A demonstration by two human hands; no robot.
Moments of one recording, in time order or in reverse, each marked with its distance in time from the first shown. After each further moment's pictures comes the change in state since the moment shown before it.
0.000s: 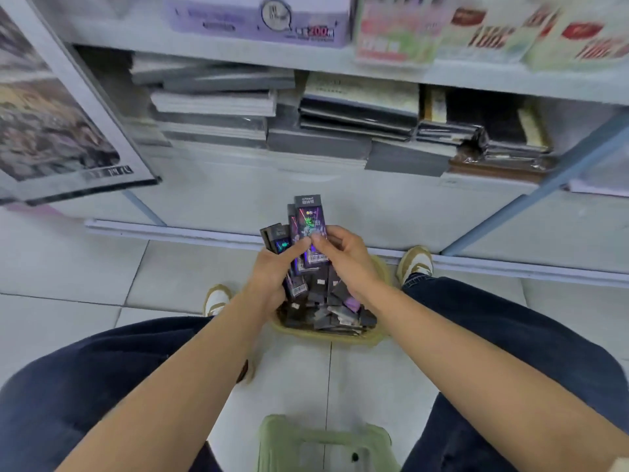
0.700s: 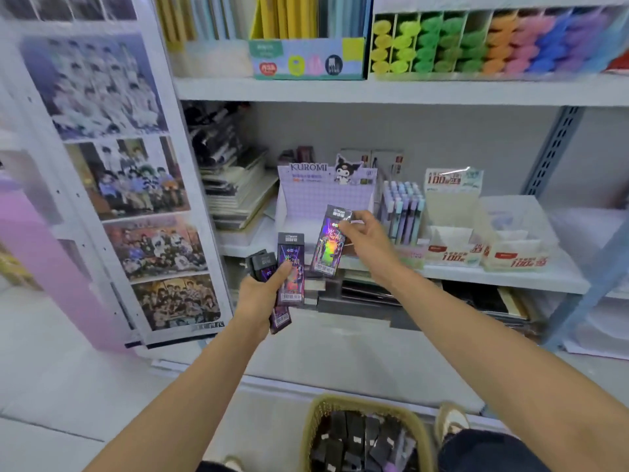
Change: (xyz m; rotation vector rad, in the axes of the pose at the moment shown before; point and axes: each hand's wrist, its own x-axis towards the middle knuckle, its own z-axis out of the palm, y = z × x) left_hand -0.096 0.227 0.000 0.026 0.084 0.518; right_hand 0.023 -0.297 0.041 -0.124 0.068 -0.448
